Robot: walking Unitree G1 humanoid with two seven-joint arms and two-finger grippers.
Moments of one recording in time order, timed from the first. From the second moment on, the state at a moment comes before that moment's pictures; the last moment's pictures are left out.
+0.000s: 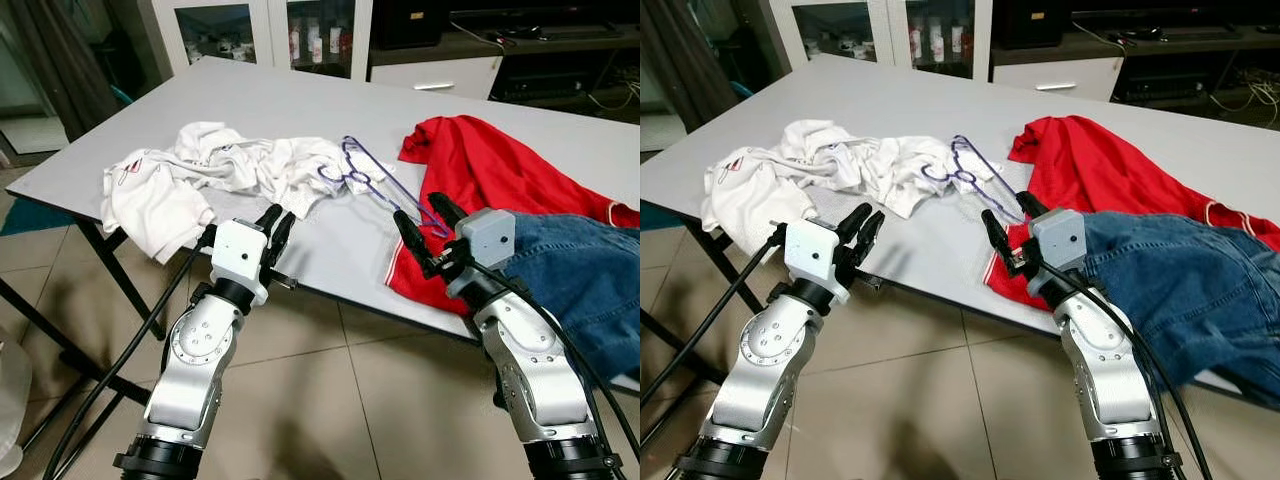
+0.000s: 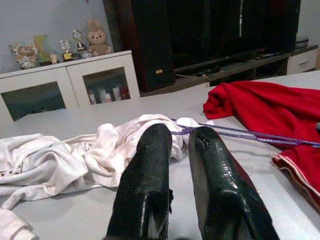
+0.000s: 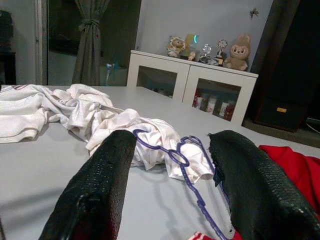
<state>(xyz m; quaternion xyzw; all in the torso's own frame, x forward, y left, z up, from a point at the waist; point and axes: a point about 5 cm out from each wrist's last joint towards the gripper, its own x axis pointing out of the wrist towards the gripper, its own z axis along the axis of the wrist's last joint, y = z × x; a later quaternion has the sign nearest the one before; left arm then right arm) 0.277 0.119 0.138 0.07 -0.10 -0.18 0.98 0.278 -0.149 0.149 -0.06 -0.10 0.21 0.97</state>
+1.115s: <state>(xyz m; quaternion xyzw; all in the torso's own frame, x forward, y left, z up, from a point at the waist) 0.276 0.123 0.135 0.07 -0.09 -0.17 0.98 0.280 -0.139 0.148 -0.06 -0.10 0.23 0.97</state>
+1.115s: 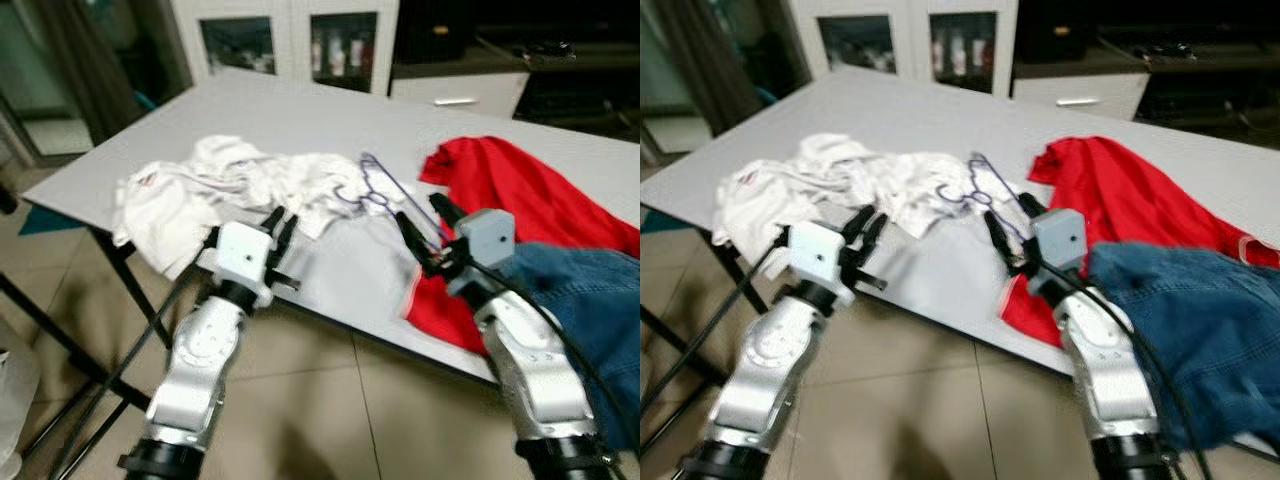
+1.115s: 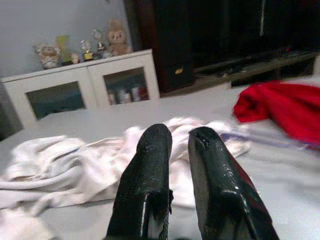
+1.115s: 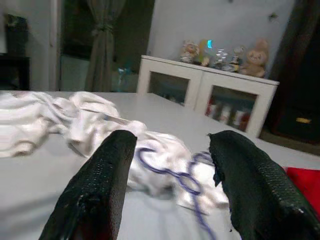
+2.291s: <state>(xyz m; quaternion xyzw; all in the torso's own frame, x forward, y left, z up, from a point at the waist) 0.275 0.117 0.133 0.06 -0.09 -0.18 0.98 0.288 -0.139 0.146 -0.08 -0.07 0.25 0.96</state>
